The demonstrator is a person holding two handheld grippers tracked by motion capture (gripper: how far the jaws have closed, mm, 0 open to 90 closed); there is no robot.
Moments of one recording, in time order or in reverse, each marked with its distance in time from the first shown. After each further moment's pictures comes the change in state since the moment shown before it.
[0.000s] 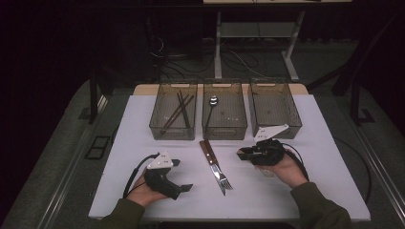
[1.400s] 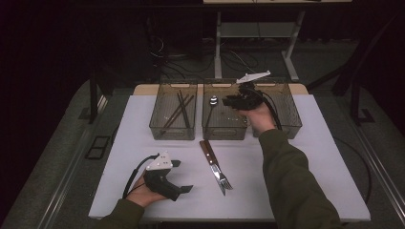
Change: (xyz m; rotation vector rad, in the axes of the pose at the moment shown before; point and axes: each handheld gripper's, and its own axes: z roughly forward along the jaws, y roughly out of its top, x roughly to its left) left arm -0.002 0.001 -0.001 -0.010 -0.024 0.018; right arm -0.081 0.125 0.035 -0.135 -0.169 0.157
